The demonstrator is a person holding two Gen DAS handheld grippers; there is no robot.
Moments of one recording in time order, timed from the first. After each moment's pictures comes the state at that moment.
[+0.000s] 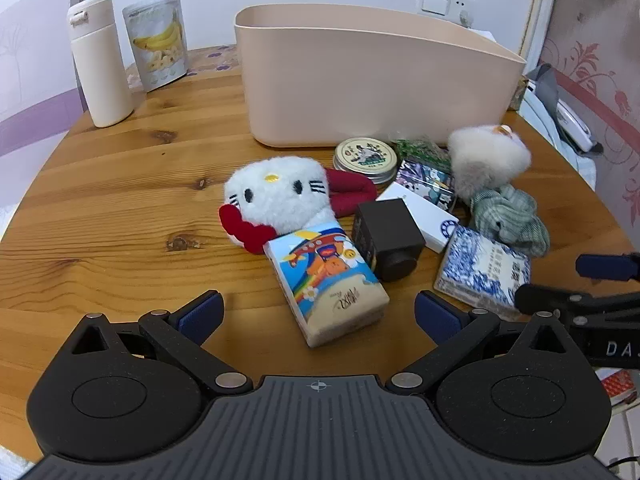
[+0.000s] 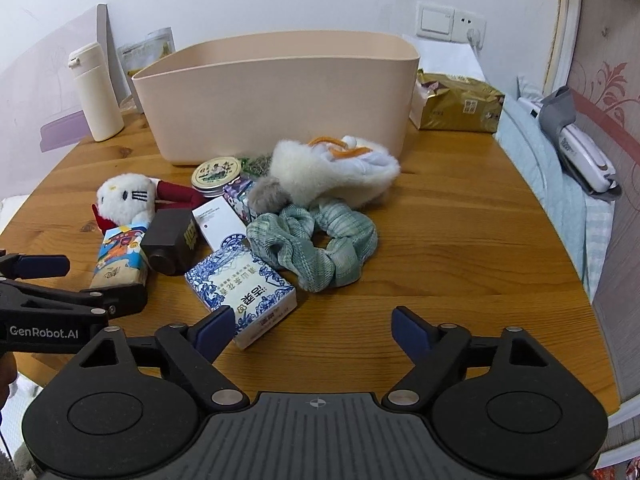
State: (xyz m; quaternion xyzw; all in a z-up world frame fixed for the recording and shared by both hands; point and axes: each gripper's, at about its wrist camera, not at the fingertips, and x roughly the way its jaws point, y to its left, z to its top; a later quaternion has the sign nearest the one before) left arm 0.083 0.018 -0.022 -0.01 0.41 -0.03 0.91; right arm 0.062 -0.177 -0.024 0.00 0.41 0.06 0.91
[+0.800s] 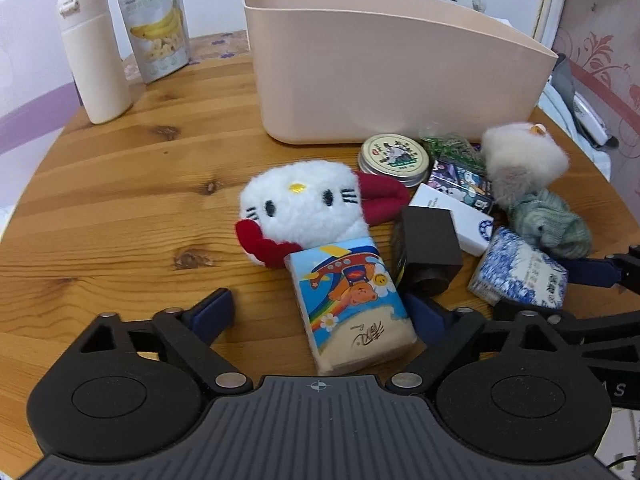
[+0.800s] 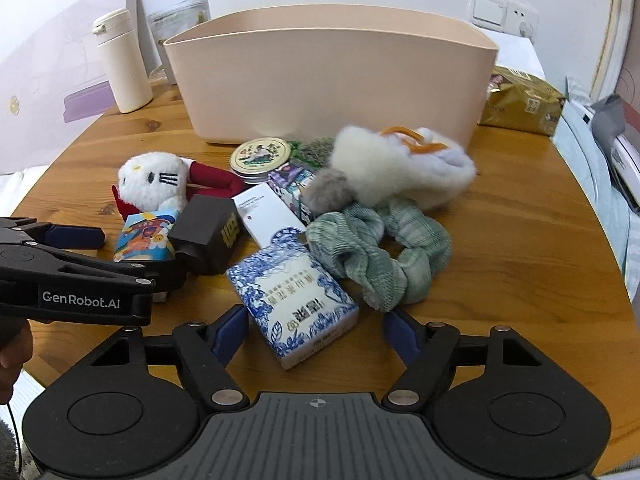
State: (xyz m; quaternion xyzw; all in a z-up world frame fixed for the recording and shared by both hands) left arm 0.111 0.029 -0.030 0.01 0.43 -0.02 0.90; right arm 0.089 -0.146 -0.033 -0.03 0.44 0.11 0.89
